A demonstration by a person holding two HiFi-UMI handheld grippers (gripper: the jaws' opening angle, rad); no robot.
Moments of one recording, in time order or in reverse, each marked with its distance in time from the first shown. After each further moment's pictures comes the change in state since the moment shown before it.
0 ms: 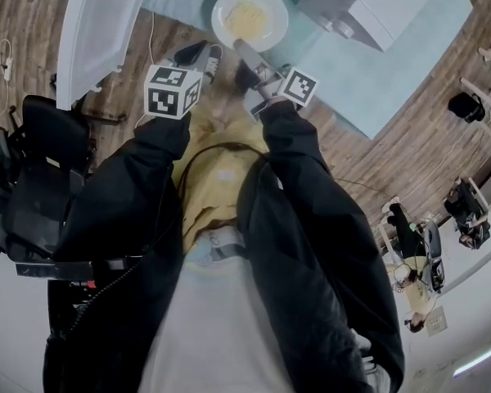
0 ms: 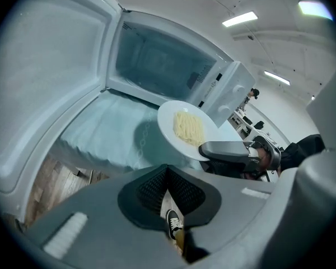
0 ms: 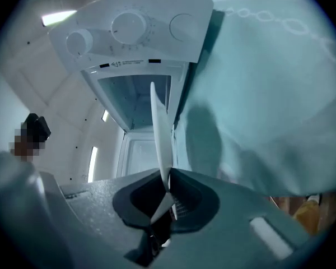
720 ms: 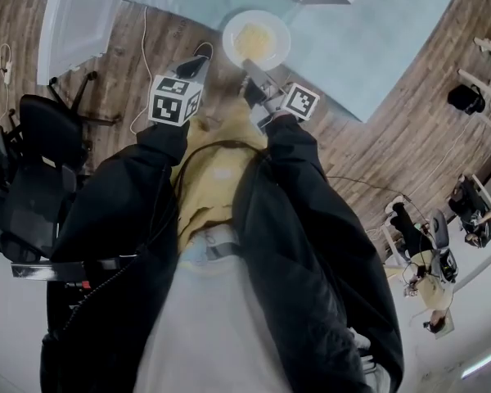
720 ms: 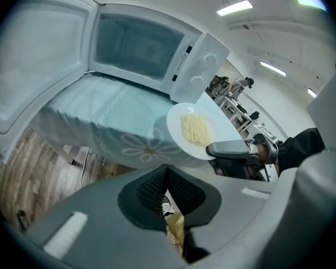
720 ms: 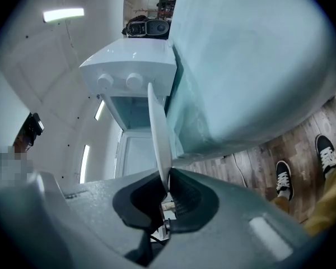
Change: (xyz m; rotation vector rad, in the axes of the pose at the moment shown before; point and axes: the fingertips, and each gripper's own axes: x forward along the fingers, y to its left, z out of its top) left arm 0.001 -0.073 -0.075 0.034 0.100 -0.025; right arm -0.123 -0.039 -0.027 0.006 -0.009 -0.108
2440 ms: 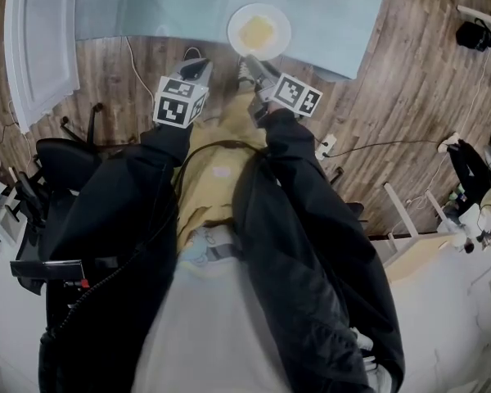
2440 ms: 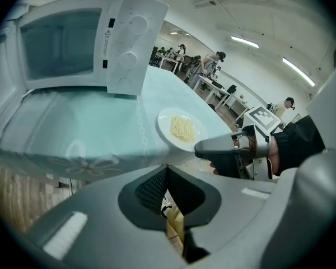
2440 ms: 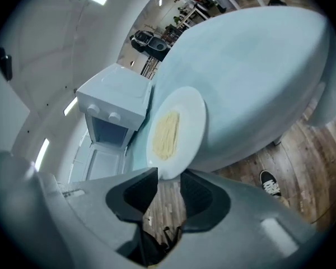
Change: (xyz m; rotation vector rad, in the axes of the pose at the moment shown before) left arm 0.051 -0.109 -0.004 0.281 0.130 -0.122; right arm -0.116 -0.059 0.037 -0.092 -0.227 -0.390
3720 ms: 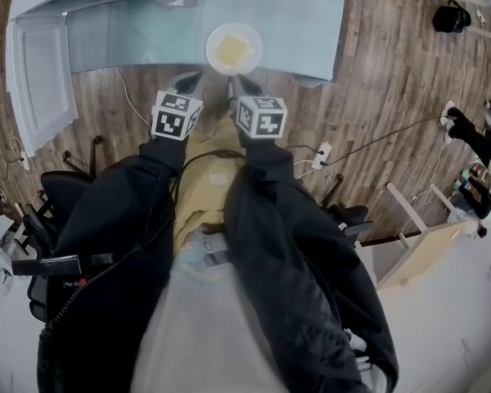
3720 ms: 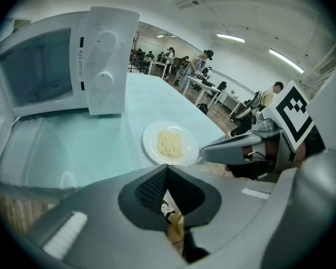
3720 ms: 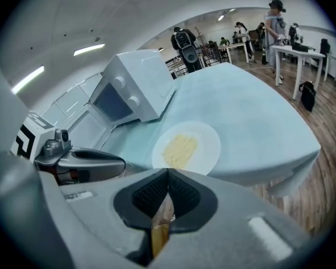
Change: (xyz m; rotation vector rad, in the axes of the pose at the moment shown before) left arm -0.002 -0.020 0.030 0.123 -0.033 -0.025; right arm -0.031 0.036 0.006 -0.511 -0.020 -0.314
